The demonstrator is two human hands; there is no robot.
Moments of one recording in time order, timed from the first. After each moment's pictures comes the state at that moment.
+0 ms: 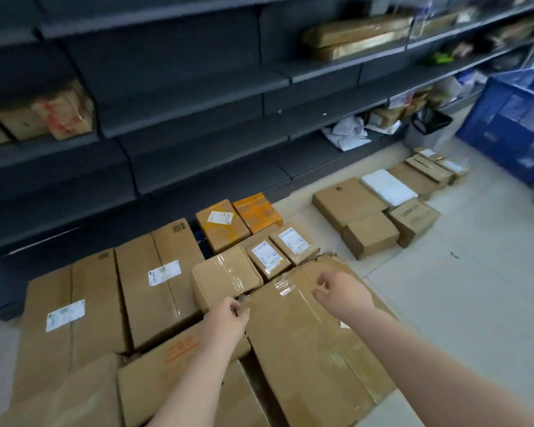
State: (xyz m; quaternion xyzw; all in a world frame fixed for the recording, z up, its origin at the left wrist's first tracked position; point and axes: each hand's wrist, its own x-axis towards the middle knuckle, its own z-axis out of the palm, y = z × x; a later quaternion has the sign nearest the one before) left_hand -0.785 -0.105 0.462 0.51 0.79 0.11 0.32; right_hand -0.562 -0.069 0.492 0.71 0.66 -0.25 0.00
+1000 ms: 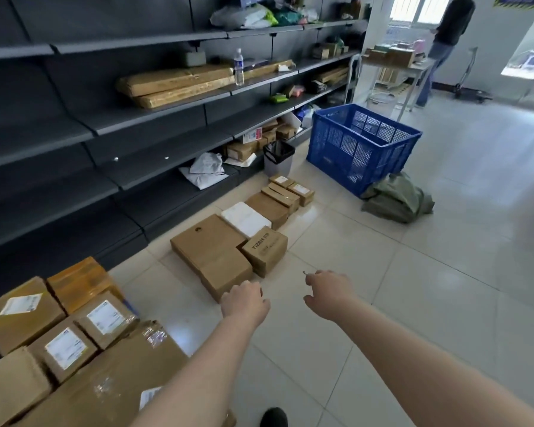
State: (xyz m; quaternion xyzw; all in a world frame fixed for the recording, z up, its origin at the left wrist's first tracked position) left_hand -0.184 0.011 0.527 0.78 0.59 -0.05 0.21; right_hand -0.024 -0.037 0.556 0.76 0.63 -0.12 0.11
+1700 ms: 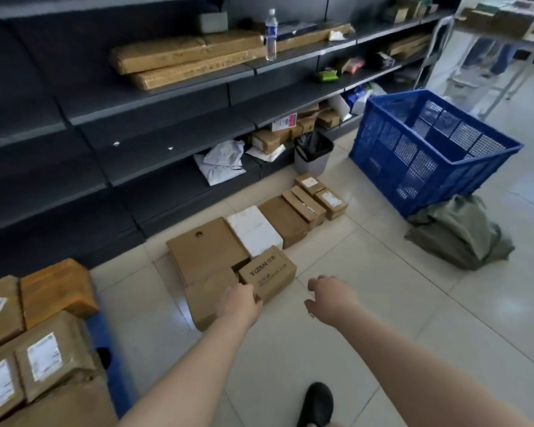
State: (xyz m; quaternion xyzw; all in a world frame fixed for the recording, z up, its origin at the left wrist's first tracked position) left_hand 0.027 0.308 0.479 0.68 0.69 -0.07 0.26; right_hand 0.209 0.291 0.509 0.69 0.69 -0.19 0.14
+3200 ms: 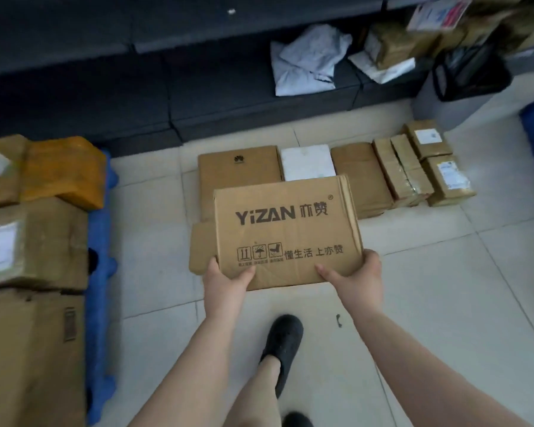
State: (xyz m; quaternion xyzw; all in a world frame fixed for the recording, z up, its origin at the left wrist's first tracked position) left_hand 0.058 0.452 0.220 0.14 0.84 0.36 0.39; right_hand 0.251 0.520 0.235 0.73 0.48 -0.44 -0.21
